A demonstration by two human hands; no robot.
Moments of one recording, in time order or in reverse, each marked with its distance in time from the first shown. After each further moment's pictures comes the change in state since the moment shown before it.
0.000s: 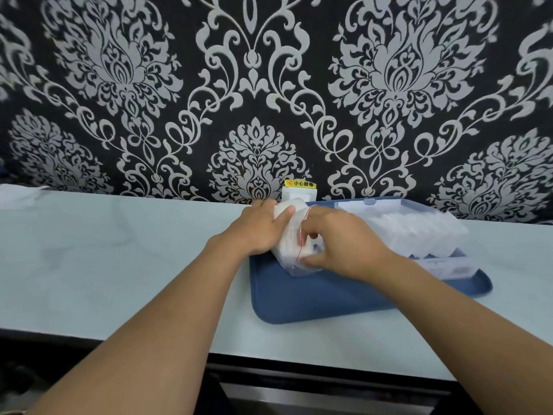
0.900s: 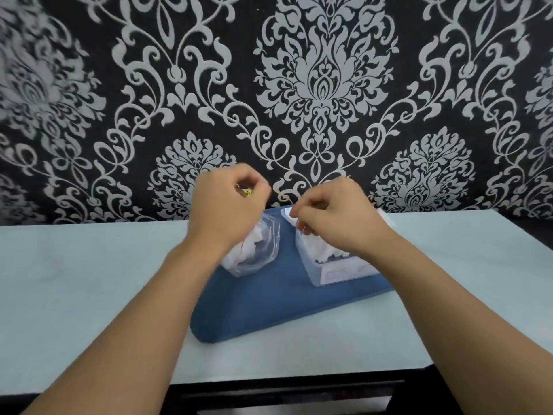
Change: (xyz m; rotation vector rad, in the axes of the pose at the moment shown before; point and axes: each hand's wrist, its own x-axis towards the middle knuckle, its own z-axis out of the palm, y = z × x) left_hand -0.038 0.105 -0.026 -0.297 0.559 0.346; right_hand -0.038 0.030 -0.074 0.501 0.278 0.348
